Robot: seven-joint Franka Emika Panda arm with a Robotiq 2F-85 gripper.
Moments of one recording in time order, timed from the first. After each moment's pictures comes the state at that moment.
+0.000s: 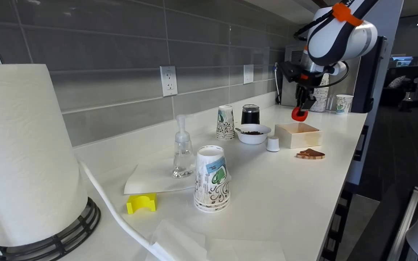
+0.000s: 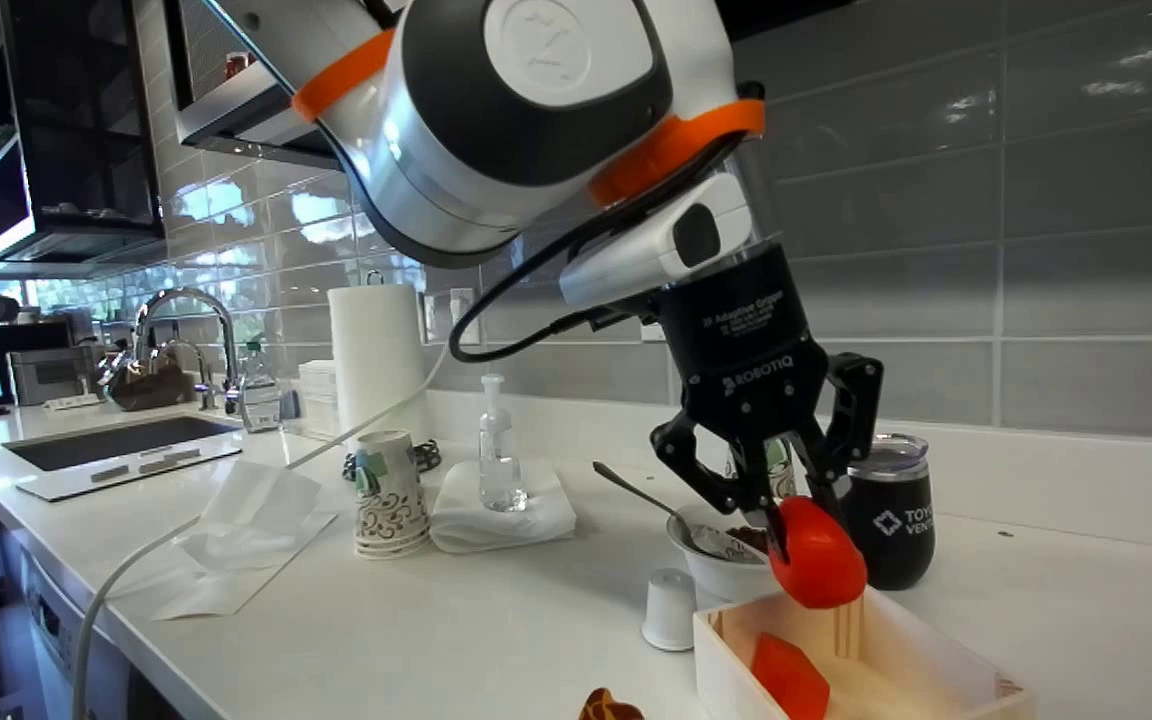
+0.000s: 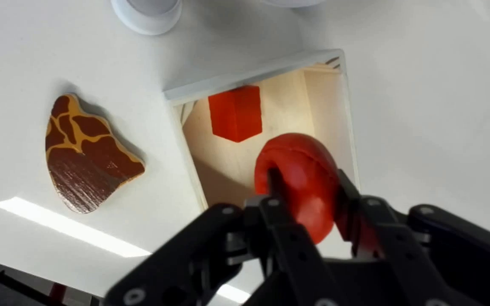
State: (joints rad) arm -0.35 -0.28 -0.04 -2.70 -0.19 2.73 2.07
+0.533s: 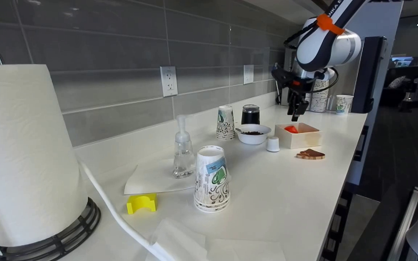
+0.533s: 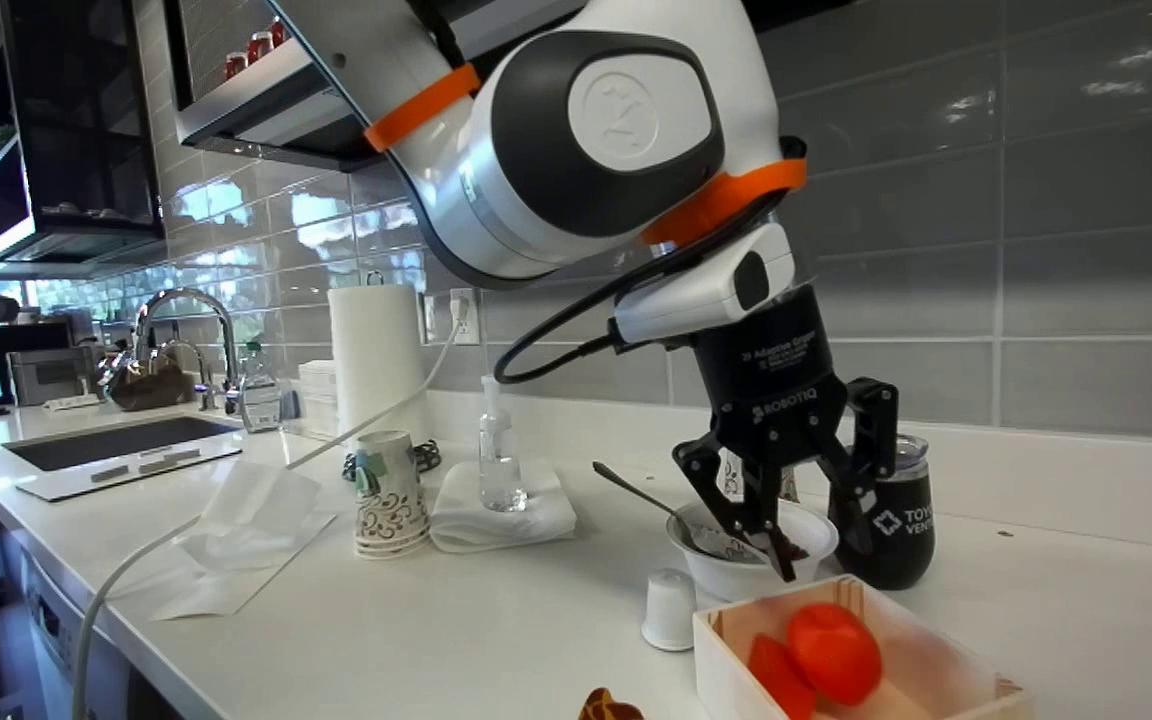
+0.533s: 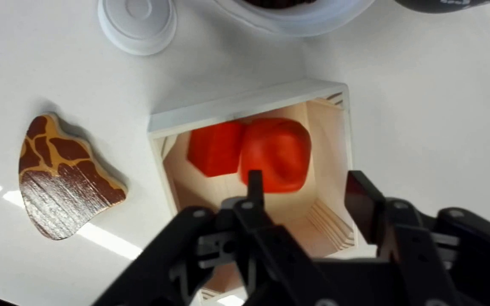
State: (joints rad) arm -0.31 -0.15 -0.06 -2.62 -0.14 2.74 1.99
